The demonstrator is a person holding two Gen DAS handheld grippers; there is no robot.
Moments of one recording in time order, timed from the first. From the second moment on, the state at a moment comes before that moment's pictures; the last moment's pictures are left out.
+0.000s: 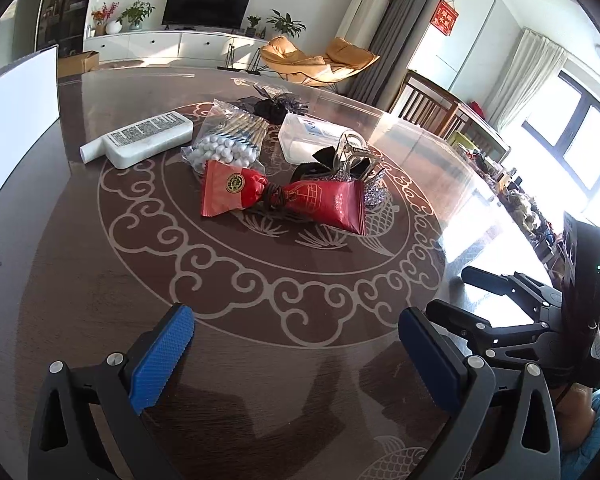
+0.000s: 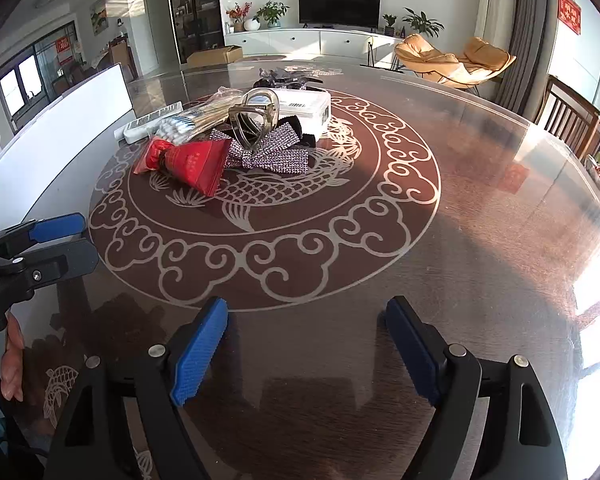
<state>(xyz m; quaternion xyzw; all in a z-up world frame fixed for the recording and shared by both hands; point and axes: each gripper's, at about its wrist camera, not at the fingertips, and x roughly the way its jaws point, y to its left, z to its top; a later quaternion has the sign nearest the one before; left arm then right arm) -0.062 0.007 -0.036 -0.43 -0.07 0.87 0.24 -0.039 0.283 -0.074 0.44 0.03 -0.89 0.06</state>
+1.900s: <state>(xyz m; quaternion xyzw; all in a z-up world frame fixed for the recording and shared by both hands) -0.060 0.019 -0.037 -0.43 -0.03 0.87 0.22 -0.040 0.281 -0.075 0.44 0.03 -0.89 0.06</state>
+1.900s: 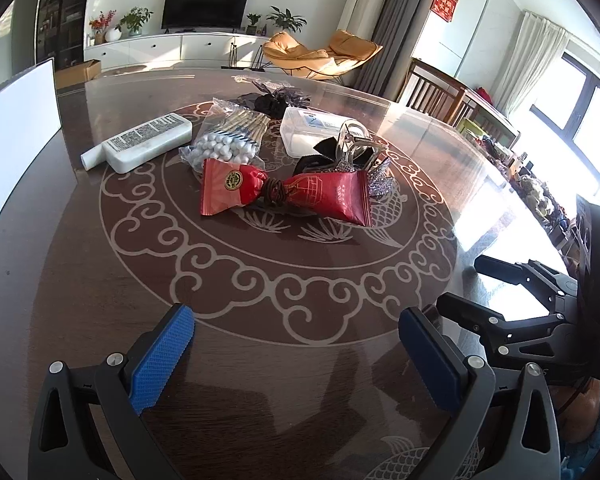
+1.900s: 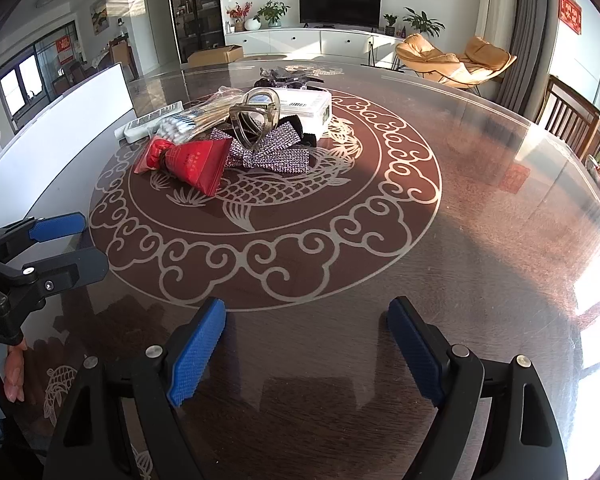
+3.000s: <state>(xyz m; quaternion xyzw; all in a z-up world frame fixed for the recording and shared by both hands) -0.062 0.027 -0.039 -0.44 0.00 0.88 0.17 -0.040 0.282 -0.076 0.45 0.03 -0.89 0.06</state>
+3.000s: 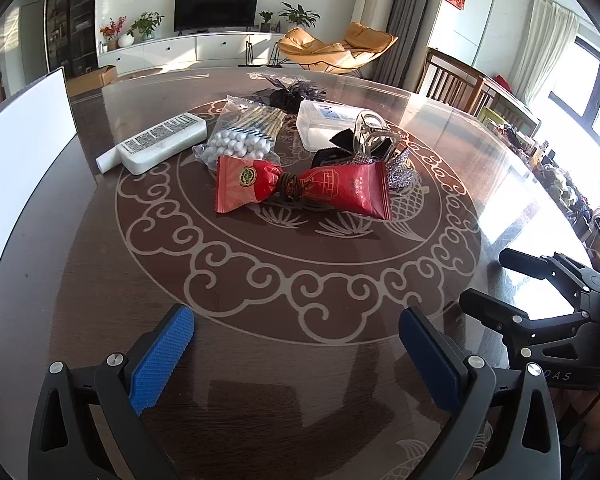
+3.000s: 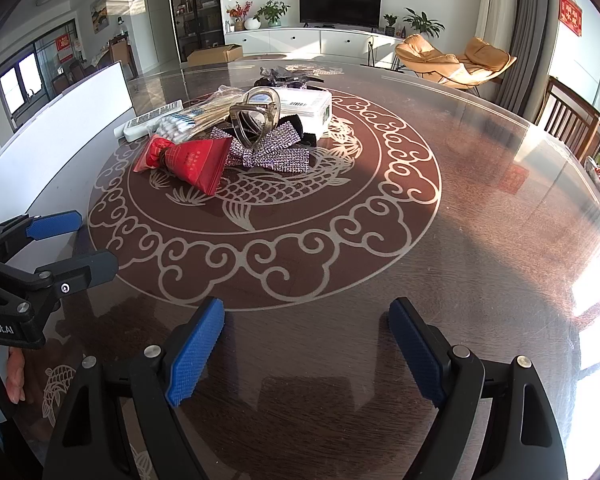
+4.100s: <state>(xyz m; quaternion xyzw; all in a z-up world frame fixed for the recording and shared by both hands) -0.062 0.029 -0.039 -0.44 0.02 0.88 0.17 -0.040 0.282 -0.076 0.45 0.03 -0.89 0.06</state>
